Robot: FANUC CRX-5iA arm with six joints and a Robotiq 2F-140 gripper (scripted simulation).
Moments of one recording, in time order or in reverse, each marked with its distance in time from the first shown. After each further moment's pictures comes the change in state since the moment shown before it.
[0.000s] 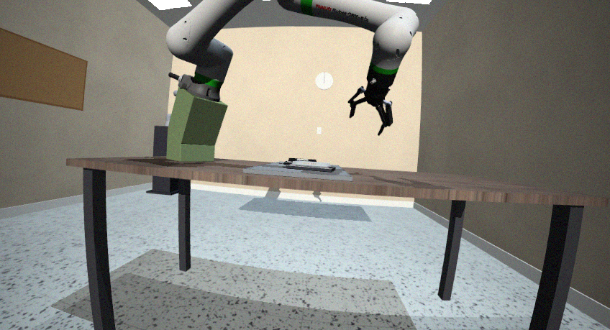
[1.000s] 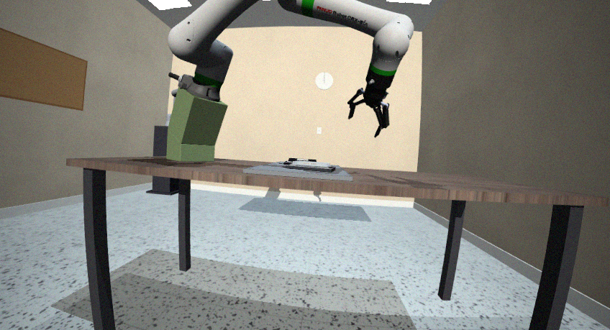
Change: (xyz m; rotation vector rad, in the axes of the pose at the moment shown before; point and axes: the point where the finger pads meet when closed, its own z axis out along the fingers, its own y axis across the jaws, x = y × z) arm 0.005 -0.010 0.022 -0.006 -0.062 0.076
